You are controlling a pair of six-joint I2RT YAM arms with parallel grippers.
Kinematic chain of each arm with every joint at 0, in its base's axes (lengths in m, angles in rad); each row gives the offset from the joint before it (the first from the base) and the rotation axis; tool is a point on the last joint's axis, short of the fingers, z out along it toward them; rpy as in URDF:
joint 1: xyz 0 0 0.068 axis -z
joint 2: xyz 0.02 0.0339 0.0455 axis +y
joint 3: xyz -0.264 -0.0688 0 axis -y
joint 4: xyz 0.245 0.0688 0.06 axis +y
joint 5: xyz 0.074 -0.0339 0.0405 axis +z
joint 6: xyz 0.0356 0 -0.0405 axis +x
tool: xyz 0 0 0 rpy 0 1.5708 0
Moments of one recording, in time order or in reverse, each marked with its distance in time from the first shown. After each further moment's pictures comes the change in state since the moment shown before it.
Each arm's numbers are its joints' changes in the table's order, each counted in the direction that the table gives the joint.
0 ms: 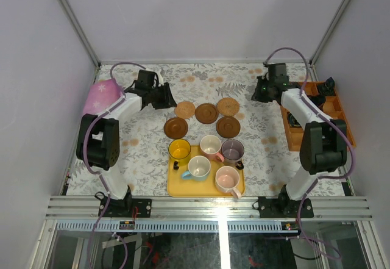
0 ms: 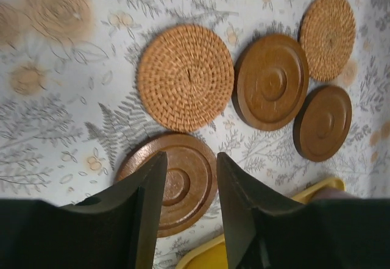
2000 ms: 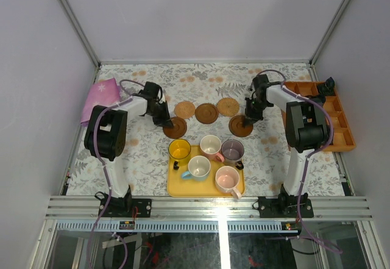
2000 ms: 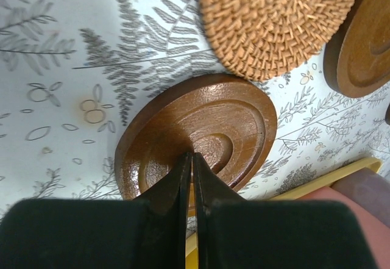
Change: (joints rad) left arm 0.016 0.135 -0.059 0.160 -0.030 -0.062; right arm -0.069 0.344 0.133 0.343 0.146 0.007
